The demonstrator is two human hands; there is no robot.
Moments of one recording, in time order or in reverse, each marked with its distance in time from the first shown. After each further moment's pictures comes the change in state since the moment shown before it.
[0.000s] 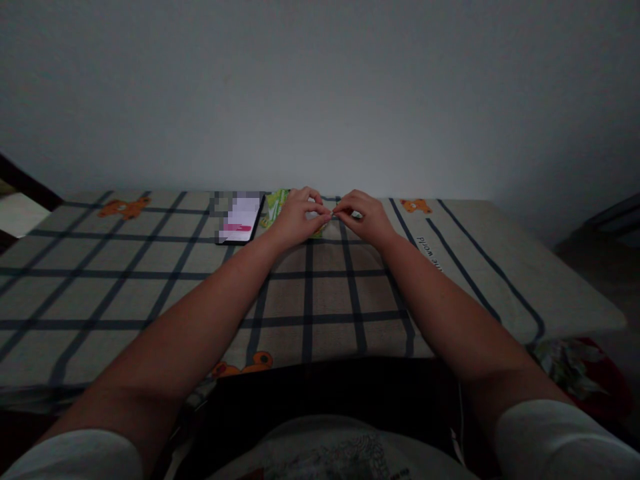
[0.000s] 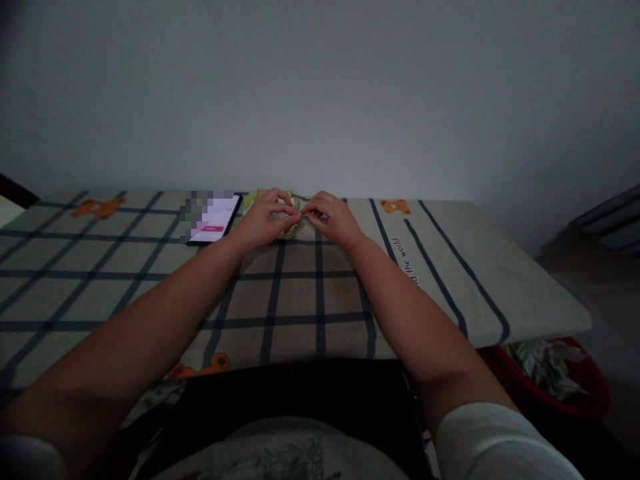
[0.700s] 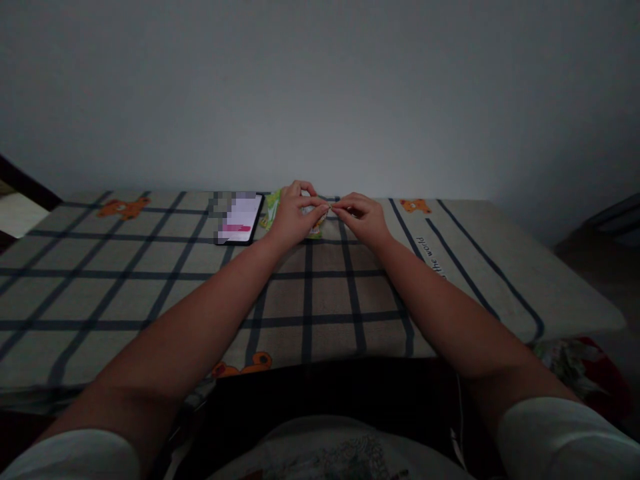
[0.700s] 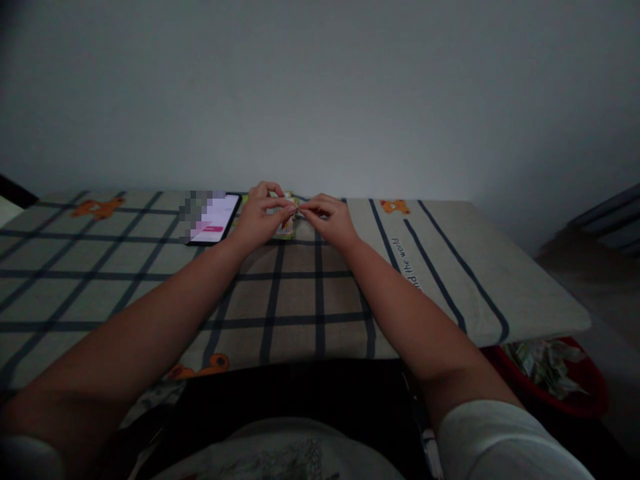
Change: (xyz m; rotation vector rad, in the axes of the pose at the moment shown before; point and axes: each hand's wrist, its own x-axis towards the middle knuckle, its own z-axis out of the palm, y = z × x) left_hand 0.000 0.004 0.002 0.006 0.181 -0.092; right_hand -0.001 -0.010 0.010 0.154 0.145 0.203
